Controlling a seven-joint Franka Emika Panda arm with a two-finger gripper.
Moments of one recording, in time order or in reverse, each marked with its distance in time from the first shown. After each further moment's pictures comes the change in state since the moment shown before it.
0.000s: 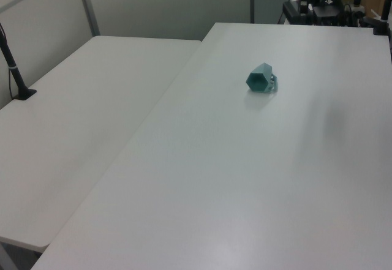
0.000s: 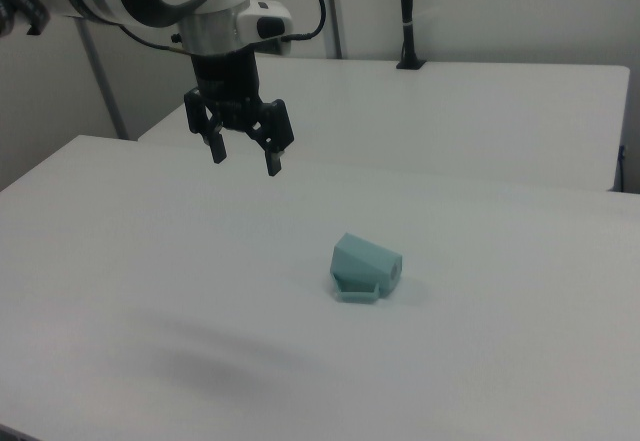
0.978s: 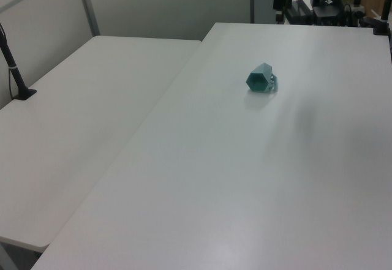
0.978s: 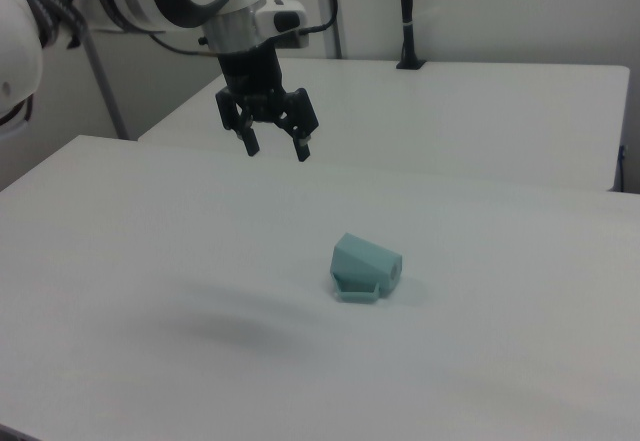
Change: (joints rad) arm 0.043 0.177 0.015 0.139 -0.123 0.080 0.080
